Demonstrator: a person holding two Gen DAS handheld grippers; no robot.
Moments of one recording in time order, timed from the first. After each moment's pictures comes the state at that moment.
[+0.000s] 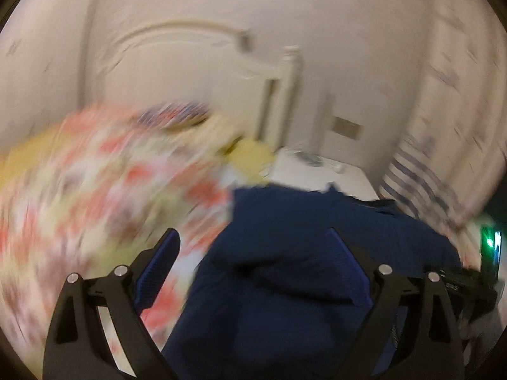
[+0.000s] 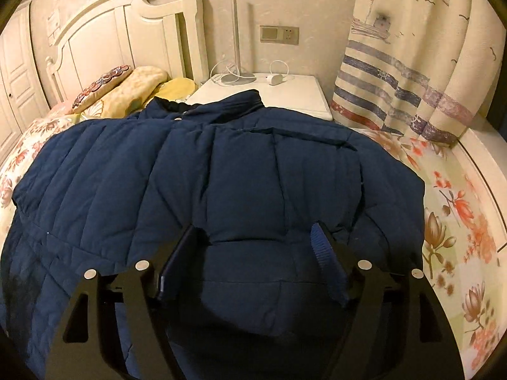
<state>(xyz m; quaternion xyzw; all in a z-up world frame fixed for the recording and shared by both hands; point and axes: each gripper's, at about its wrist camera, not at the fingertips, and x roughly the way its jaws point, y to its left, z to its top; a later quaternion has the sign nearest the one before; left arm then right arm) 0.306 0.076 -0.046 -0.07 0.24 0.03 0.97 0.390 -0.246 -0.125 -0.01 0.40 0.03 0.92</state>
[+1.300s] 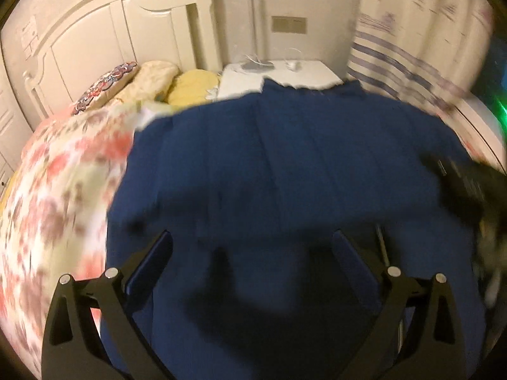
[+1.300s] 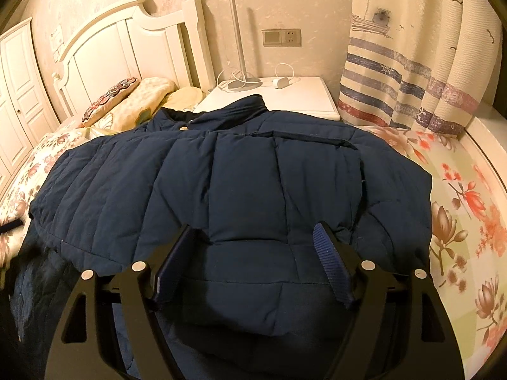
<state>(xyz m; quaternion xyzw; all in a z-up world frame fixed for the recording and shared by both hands) 0.334 -0.014 -0.105 0.06 0.43 -0.05 0.90 0.388 -0.256 -0.121 0.03 0.39 0.05 0.92</state>
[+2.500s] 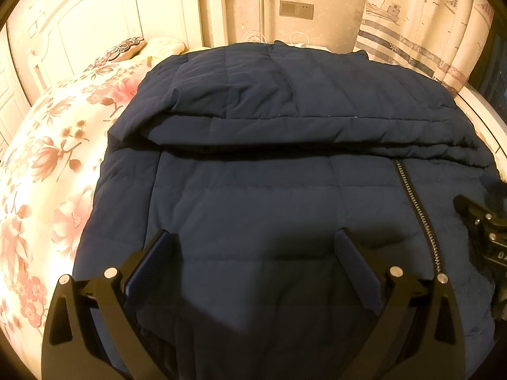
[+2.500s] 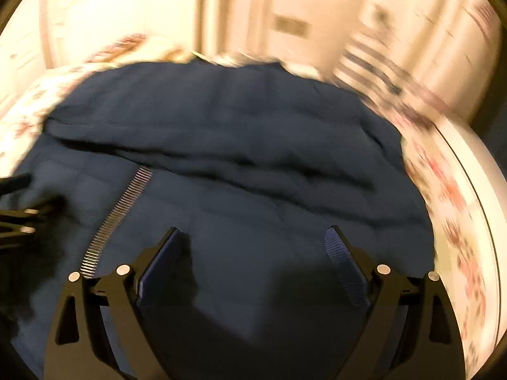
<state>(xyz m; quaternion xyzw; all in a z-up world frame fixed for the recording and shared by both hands) 0.304 0.015 -0.149 0.03 0.45 -0.04 0.89 0.289 -0.204 -0.135 -0.06 0.44 0.00 0.90</state>
